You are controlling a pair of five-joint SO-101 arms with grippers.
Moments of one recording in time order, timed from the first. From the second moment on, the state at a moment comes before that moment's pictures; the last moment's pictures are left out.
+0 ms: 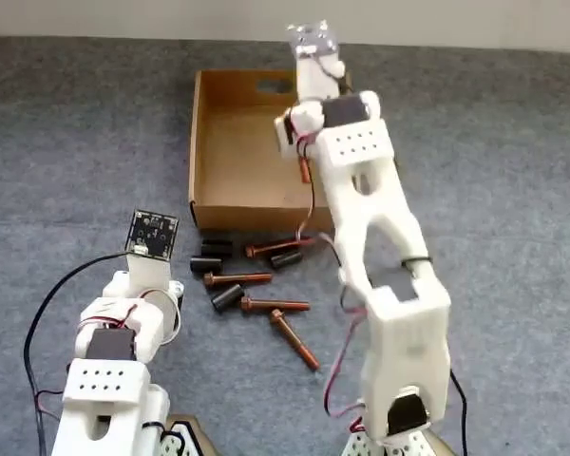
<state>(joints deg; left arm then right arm) -5.8 -68.9 86.4 42.3 -9.0 -18.2 34.4 -47.5 77.3 0.1</state>
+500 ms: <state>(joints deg) -5.9 -68.9 86.4 42.3 -9.0 -16.4 62.7 -85.1 92.6 0.1</state>
